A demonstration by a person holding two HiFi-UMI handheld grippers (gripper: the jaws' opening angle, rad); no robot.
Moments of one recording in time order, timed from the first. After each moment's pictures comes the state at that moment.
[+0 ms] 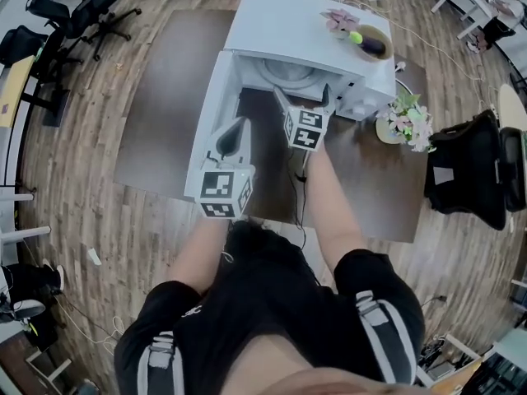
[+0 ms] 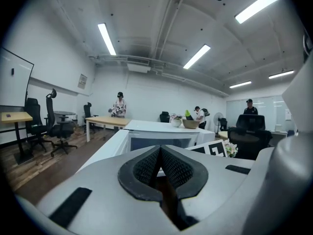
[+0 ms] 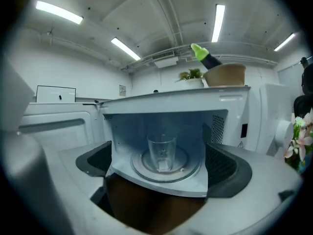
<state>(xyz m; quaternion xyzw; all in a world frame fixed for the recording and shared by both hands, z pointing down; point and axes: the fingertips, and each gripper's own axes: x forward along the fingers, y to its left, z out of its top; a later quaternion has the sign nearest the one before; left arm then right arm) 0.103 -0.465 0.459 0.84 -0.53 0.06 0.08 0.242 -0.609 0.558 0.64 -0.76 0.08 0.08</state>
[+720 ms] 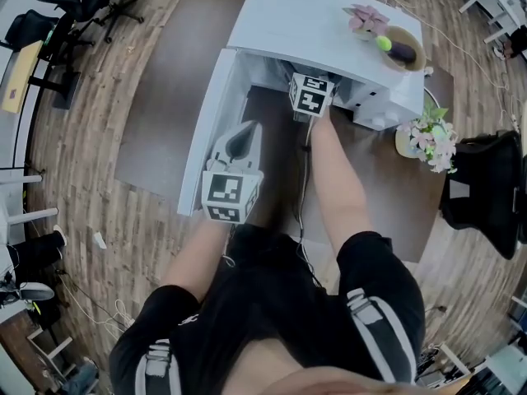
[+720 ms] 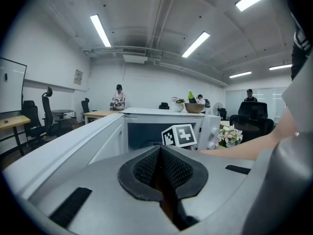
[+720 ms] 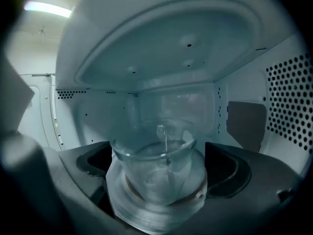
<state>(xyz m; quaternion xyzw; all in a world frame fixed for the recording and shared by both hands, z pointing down) 0.120 -0.505 0.515 0.84 -0.52 0.12 0.09 0.235 -0.735 0.617 0.63 -0.76 0.12 0.10</state>
